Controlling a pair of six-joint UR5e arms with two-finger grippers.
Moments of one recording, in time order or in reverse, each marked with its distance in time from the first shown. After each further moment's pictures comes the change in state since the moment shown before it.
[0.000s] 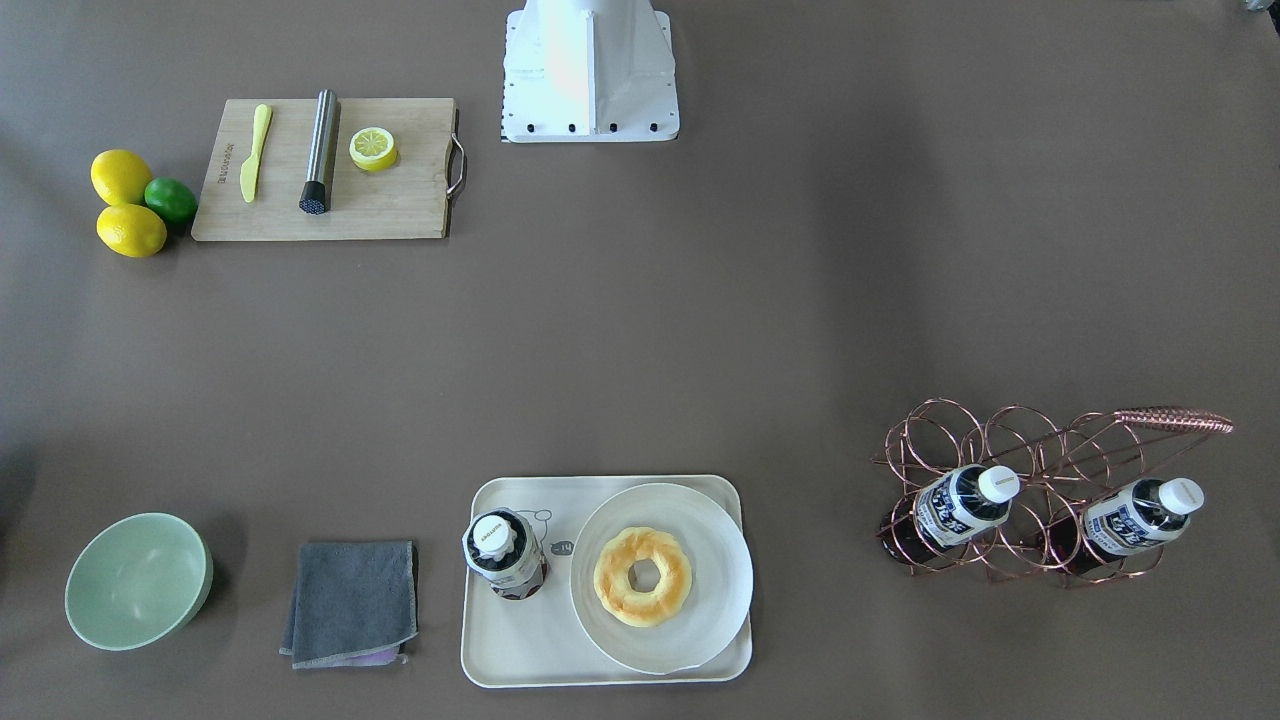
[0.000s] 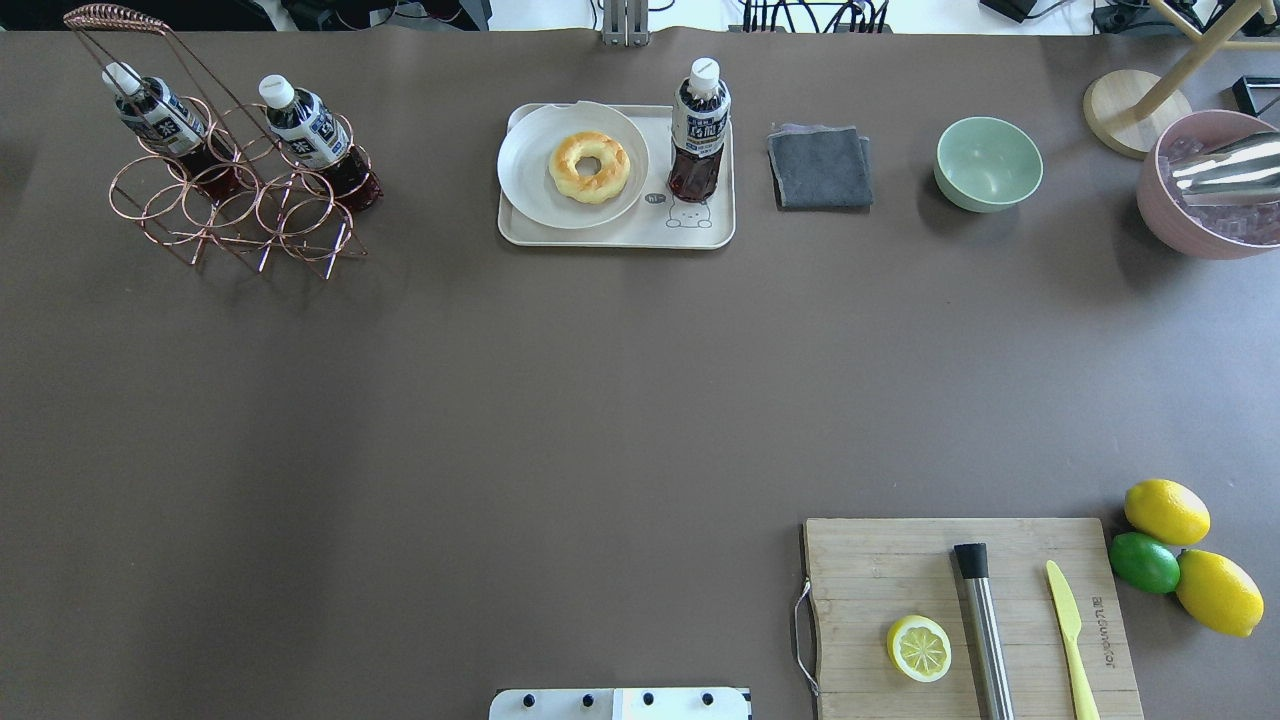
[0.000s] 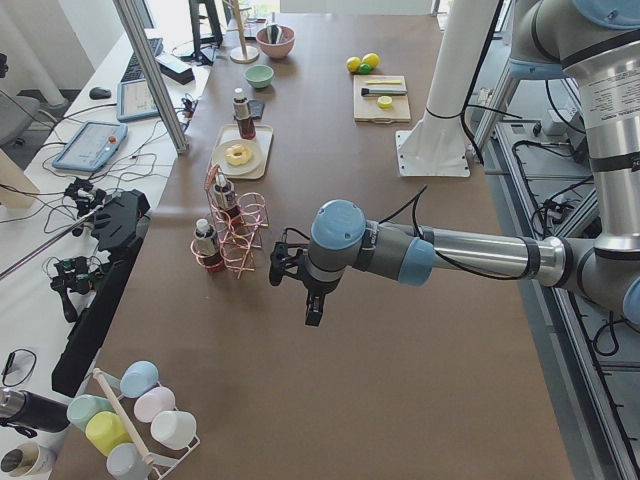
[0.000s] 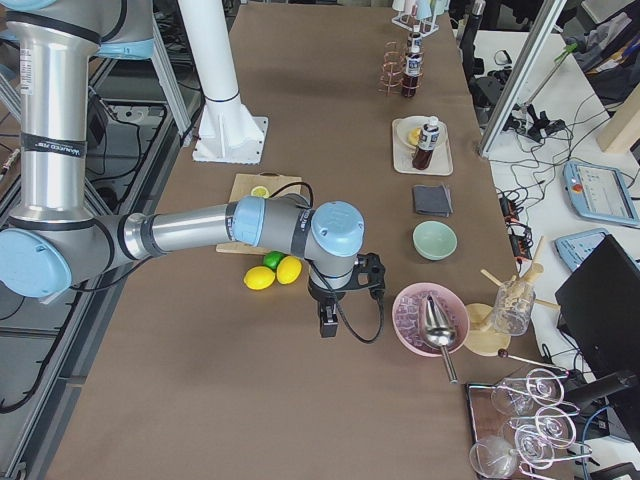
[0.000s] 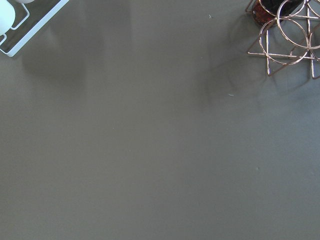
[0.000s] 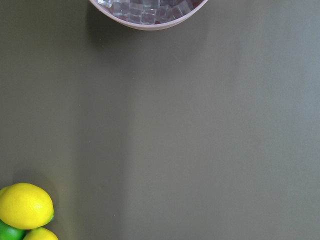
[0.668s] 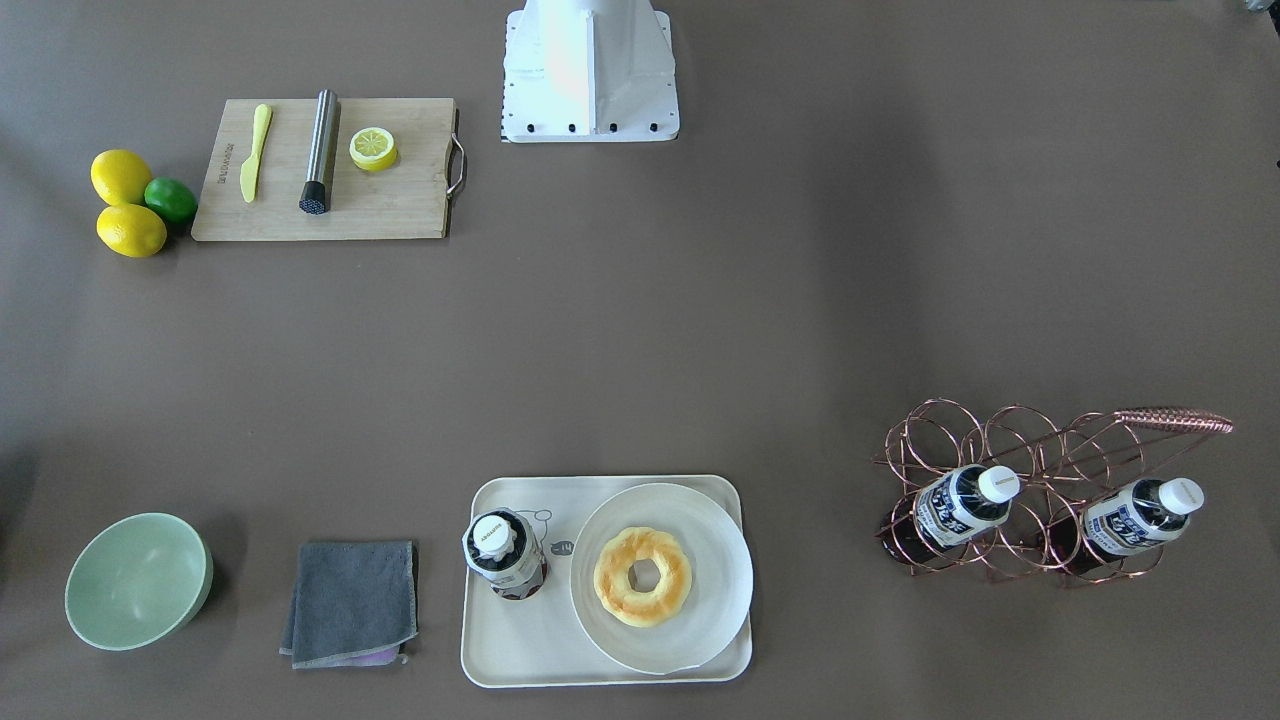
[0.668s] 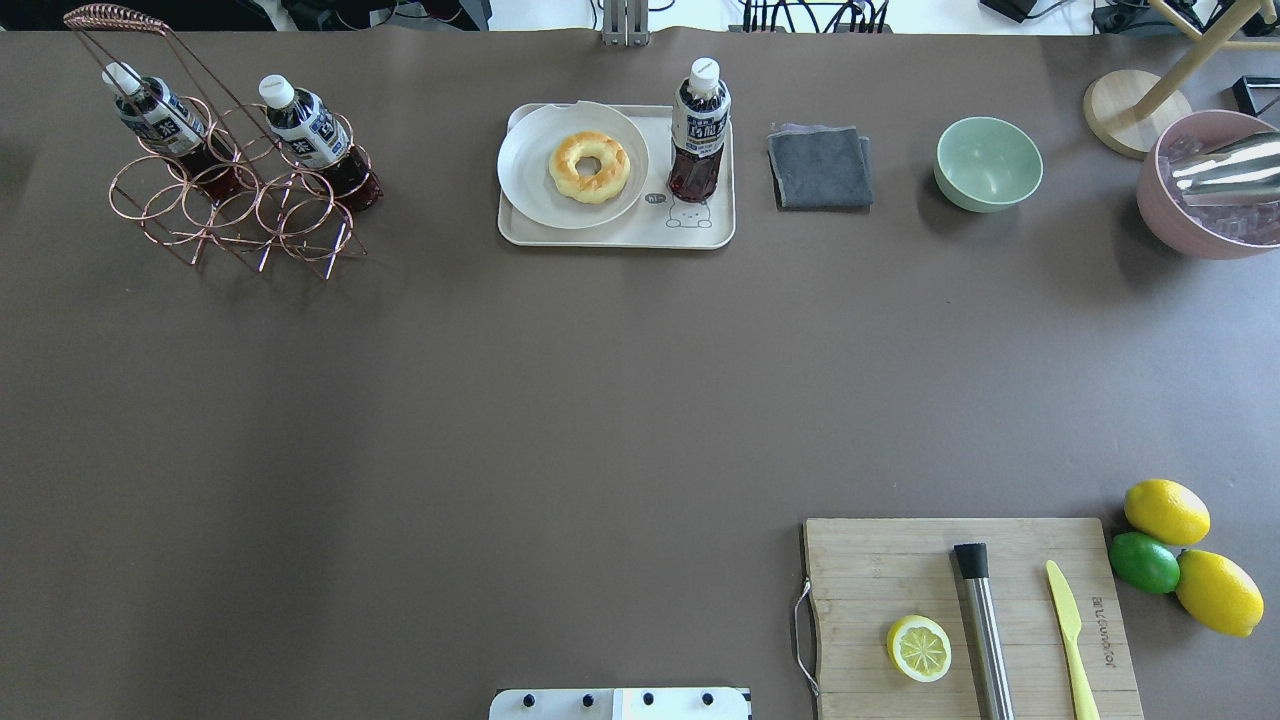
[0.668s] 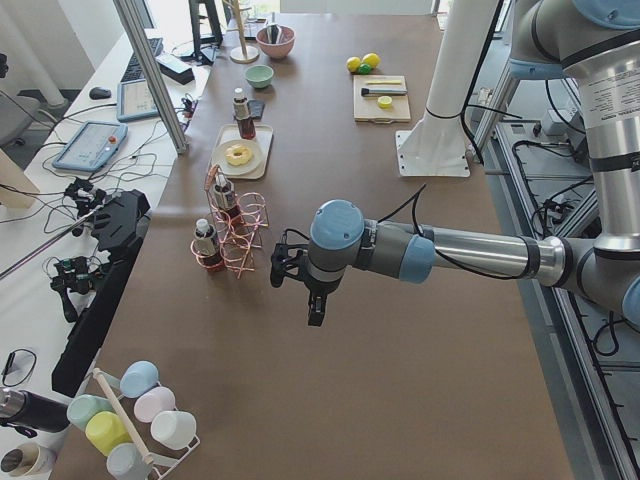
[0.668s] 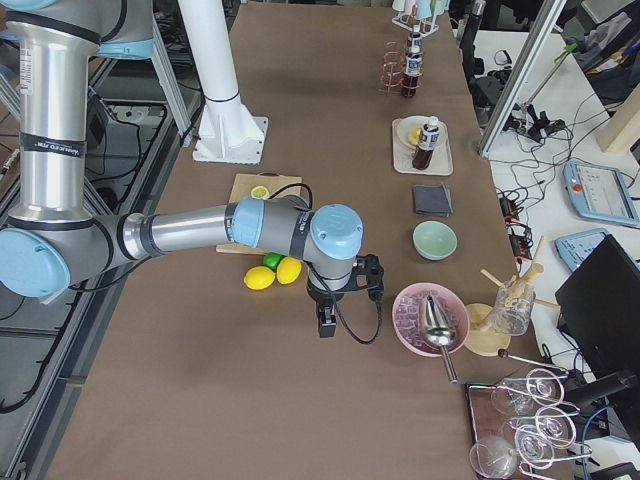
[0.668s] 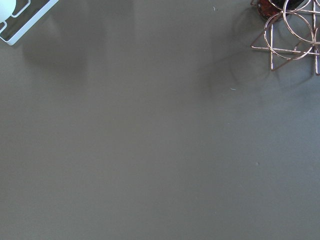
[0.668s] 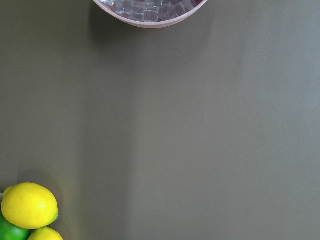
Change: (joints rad) left arm 0.000 -0.001 -0.008 0.043 -0.007 0.003; right arm -0.001 -0.005 -0.002 -0.001 0.015 0.003
